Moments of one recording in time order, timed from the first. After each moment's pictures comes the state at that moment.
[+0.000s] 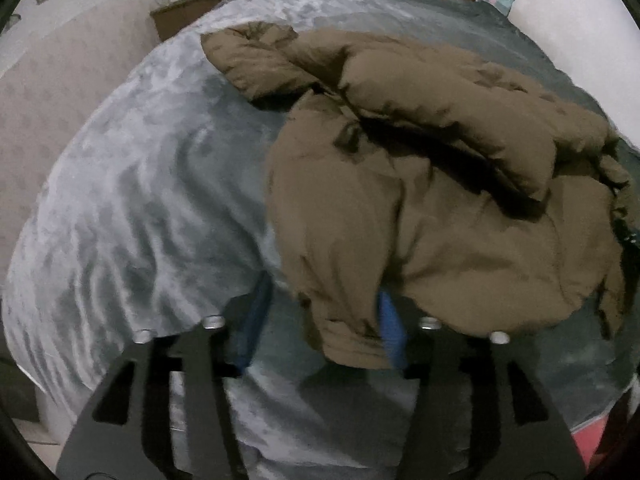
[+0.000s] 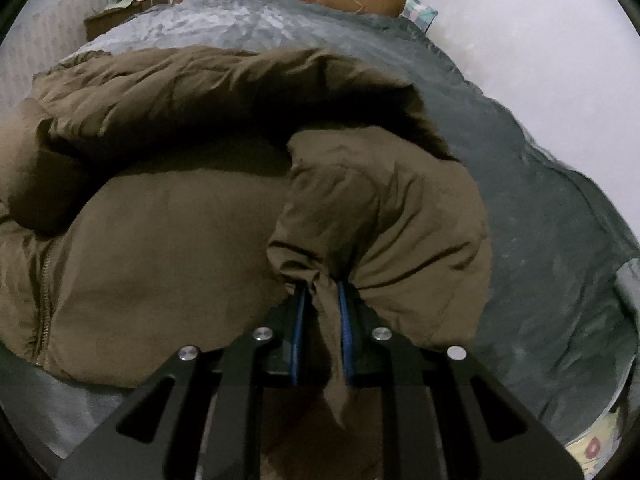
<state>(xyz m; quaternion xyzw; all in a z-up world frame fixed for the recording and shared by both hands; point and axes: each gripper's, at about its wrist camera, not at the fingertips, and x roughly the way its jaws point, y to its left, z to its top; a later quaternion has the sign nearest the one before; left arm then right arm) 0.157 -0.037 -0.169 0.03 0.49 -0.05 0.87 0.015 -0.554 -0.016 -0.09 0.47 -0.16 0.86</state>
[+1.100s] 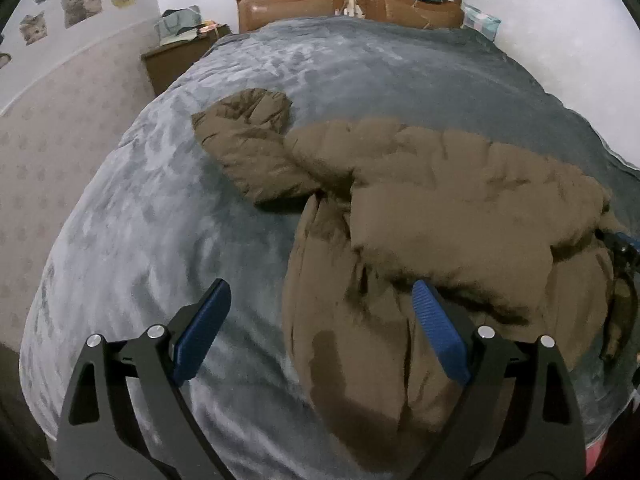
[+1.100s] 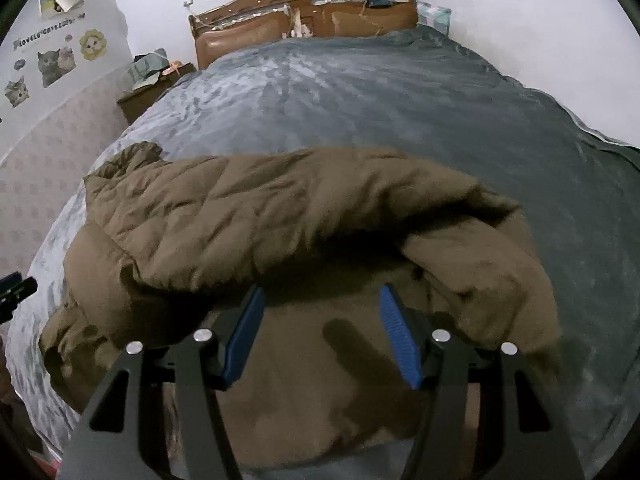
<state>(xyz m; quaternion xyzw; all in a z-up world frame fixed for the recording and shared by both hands) 0.196 0.021 -0.088 0.04 0.43 -0.08 0.90 0.063 -0.542 0.025 0.06 0.42 -0.04 0.90</state>
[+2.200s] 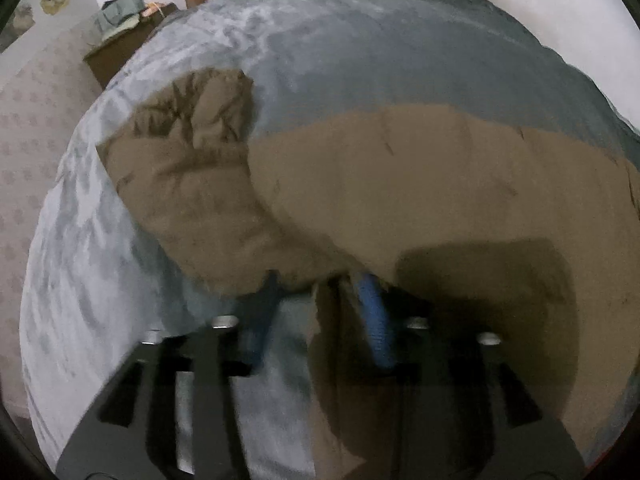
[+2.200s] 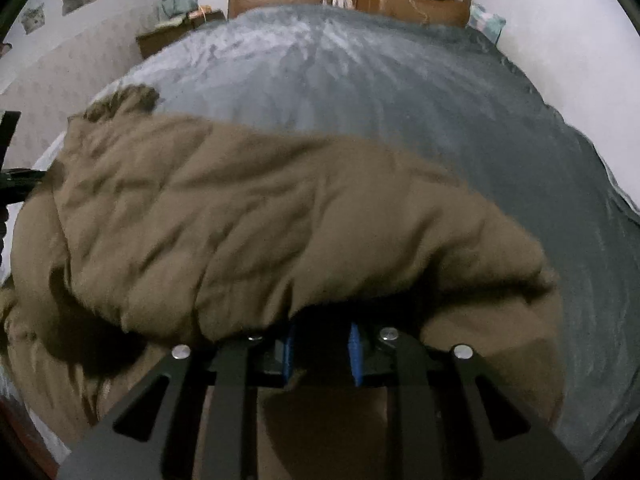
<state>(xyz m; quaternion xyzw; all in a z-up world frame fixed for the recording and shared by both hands) 0.365 0.008 -0.143 0.08 0.49 -0.13 0.86 0.153 -0.549 -0.001 -0.02 0.46 0.00 0.89</state>
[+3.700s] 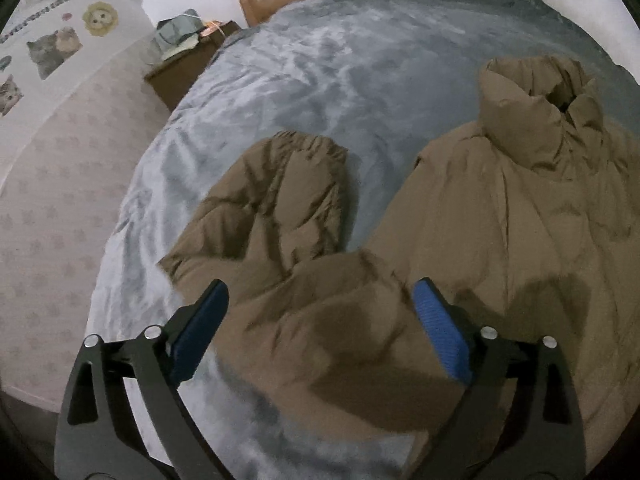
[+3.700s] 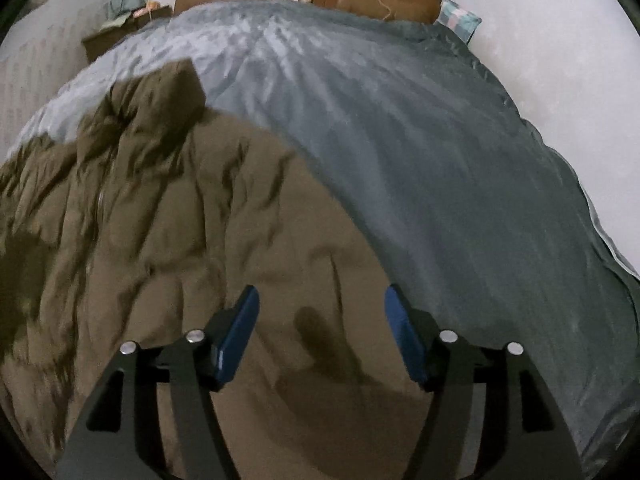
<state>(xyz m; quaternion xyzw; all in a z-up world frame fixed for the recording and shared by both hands) 0.466 0.023 -0.097 0.14 0.46 0.00 0.88 0.303 -0.634 0.004 -0.07 0.49 -0.08 0.86</state>
